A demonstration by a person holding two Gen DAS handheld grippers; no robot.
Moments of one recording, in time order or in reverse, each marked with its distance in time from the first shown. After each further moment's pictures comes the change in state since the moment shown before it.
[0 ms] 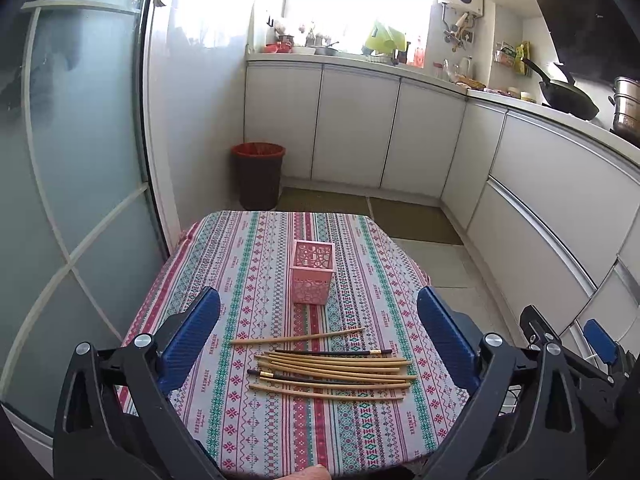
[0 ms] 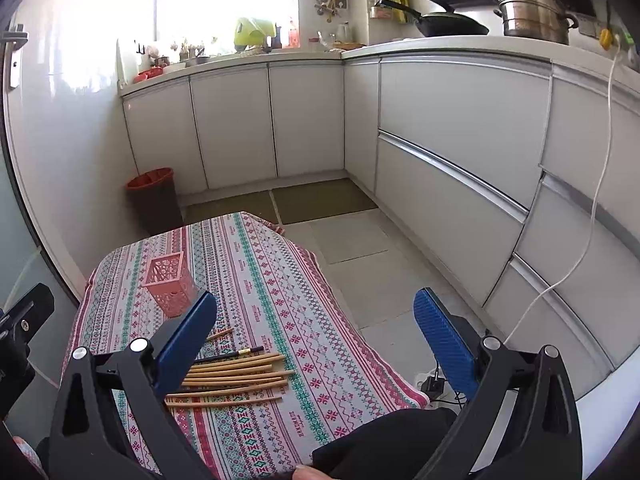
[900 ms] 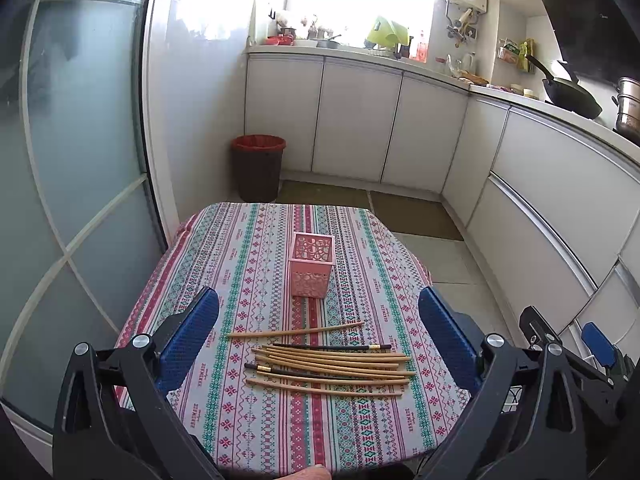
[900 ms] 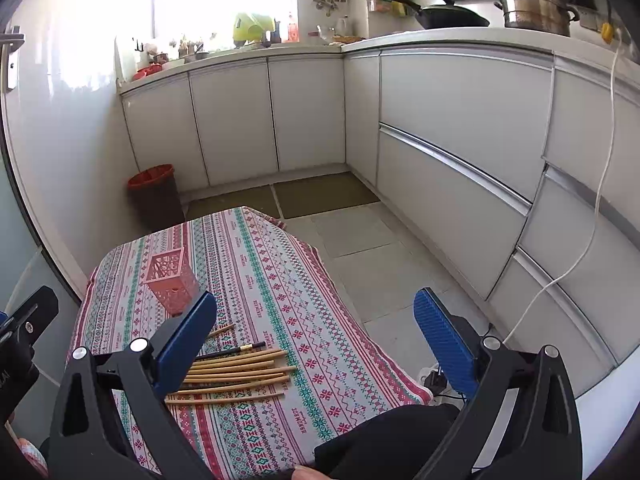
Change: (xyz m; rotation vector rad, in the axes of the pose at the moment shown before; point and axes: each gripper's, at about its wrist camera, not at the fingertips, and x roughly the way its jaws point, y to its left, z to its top) left arm 0.005 -0.003 -0.007 -0.010 0.028 0.003; right arm 0.005 -0.002 -0.001 0.009 0.030 0.010
